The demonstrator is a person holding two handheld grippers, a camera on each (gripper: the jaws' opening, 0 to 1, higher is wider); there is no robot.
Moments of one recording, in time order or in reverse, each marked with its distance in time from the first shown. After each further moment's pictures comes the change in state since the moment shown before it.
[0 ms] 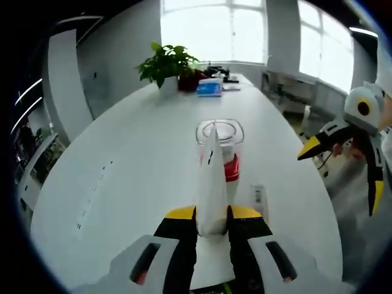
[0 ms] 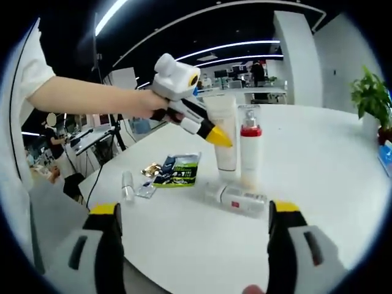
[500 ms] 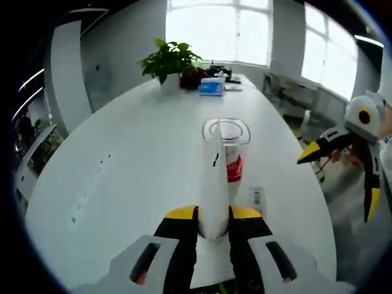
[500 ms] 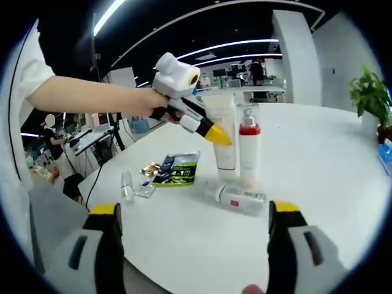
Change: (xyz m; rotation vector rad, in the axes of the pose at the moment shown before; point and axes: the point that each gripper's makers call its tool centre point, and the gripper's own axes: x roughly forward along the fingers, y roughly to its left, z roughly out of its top) left arm 0.001 0.001 0.000 -0.060 -0.001 -0.023; right arm 0.000 -0.002 -0.001 0.007 0.006 -0.008
